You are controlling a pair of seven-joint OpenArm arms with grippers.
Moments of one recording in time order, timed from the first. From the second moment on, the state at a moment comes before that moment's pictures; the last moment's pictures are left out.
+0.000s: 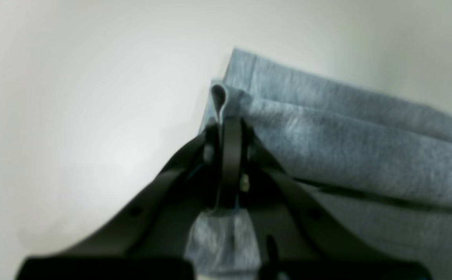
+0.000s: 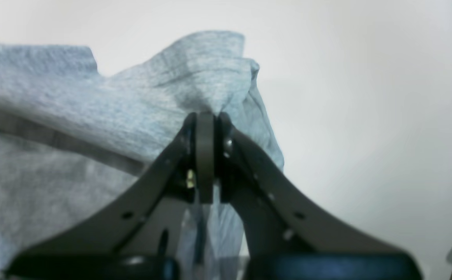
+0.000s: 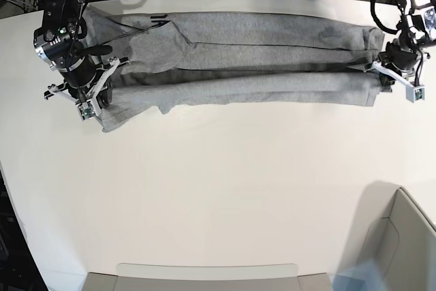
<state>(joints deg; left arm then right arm) 19.8 -25.1 -27.7 98.7 -33.4 -5.7 54.2 -14.9 15.5 11.9 117.2 10.1 24.5 -54.7</state>
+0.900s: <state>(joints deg) 26.3 -24.9 -27.7 102.6 -33.2 -5.5 56.9 -26.4 15.4 15.0 119.3 9.7 24.6 -53.8</state>
